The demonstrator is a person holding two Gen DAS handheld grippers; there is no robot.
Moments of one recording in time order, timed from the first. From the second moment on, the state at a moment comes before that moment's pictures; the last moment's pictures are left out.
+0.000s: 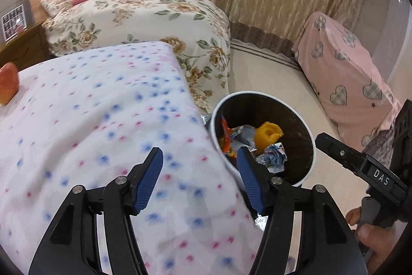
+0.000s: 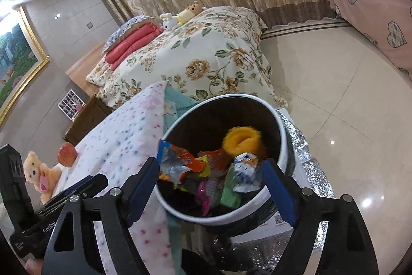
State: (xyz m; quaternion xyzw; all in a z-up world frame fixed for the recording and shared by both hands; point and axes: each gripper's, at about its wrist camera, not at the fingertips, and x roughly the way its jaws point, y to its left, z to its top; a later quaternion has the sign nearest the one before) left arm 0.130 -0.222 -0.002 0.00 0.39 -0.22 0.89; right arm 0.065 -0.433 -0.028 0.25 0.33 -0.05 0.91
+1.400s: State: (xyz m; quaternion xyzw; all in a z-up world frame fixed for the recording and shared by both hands) left arm 0.030 -0.060 -0.004 0.00 0.20 -0.01 0.98; right arm 0.028 -0.271 -0.004 0.08 0.19 -0.01 0.98
